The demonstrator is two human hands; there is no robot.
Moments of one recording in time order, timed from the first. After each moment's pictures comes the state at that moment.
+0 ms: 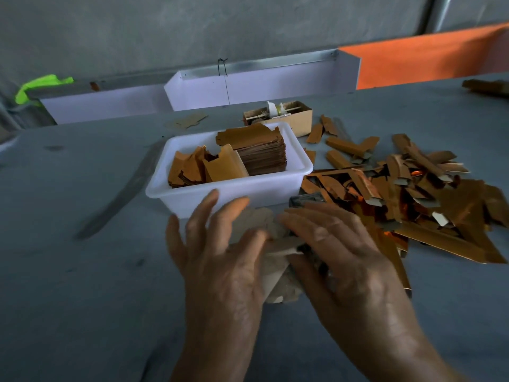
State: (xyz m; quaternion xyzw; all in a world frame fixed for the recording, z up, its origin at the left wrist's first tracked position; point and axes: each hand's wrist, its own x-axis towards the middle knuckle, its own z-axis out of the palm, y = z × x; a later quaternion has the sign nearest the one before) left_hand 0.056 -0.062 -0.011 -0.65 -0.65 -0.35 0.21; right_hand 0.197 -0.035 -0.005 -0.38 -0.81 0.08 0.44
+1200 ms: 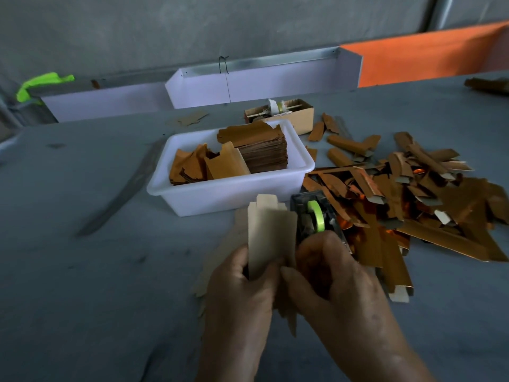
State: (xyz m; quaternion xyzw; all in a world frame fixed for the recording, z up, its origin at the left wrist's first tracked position) left_hand 0.076 -0.068 -0.025 -0.38 -0.65 -0.56 -0.34; right_hand 0.190 -0.048 -0.020 -0.44 -0.72 0.33 0.43
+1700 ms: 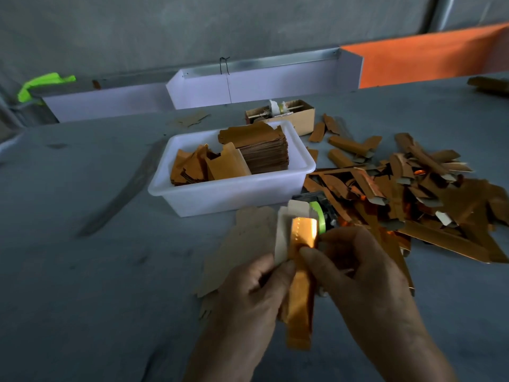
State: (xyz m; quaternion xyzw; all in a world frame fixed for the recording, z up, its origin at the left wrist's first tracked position) left_hand 0.069 -0.075 -0.017 -0.51 -0.57 -0.49 -0.42; right_hand 0.203 -0.036 -0.018 -0.52 -0.62 0.41 0.43
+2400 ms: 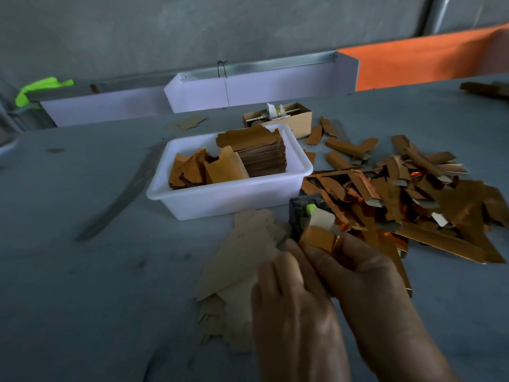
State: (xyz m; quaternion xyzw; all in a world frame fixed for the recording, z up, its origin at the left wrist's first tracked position) left_hand 0.118 -0.070 -0.016 -0.64 -0.74 -0.18 0.10; right_hand 0.199 -0.032 -0.019 -0.49 -0.54 0.50 0.47
